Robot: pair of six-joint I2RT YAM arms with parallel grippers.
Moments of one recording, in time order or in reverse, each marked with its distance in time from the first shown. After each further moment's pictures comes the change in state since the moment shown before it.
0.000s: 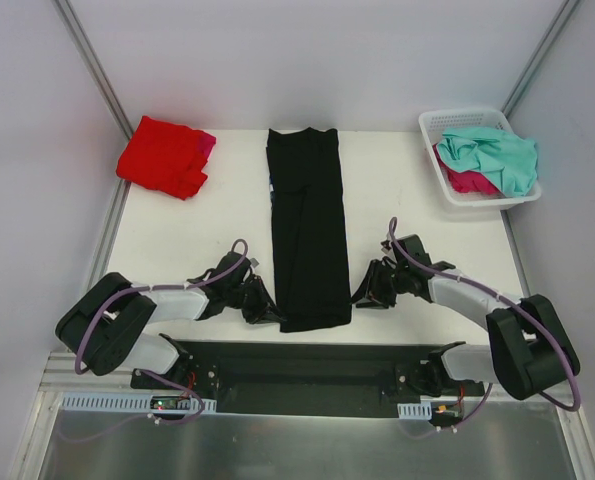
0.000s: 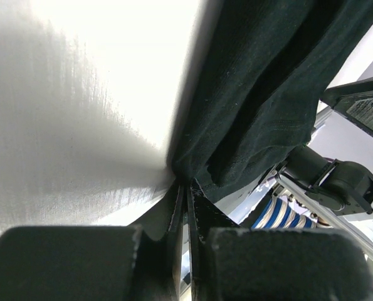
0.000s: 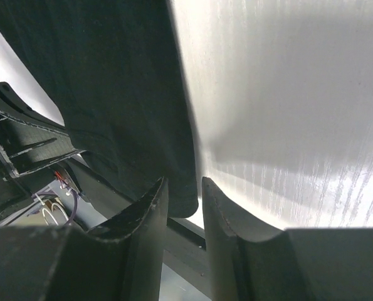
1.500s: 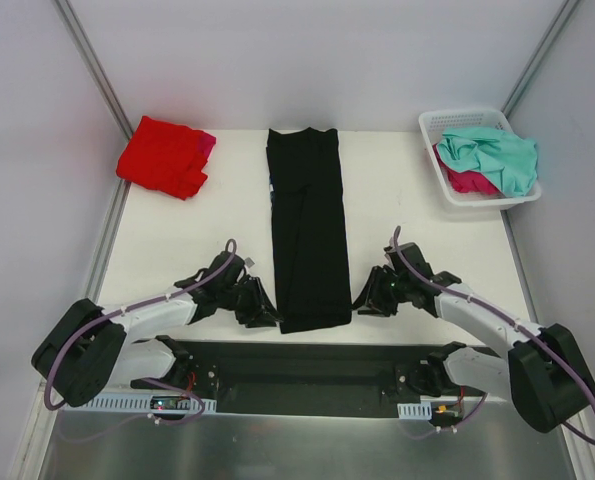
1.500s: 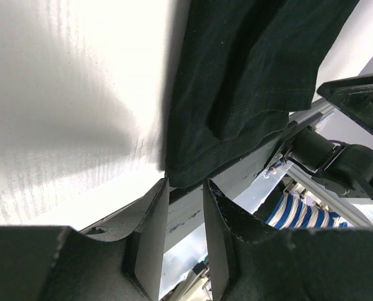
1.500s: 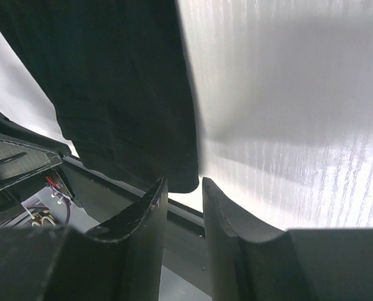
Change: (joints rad) left arm 0.003 -0.192 0.019 -0.225 -0.002 0.047; right arm 0.102 -0.182 -0.052 -0.085 0.127 0.103
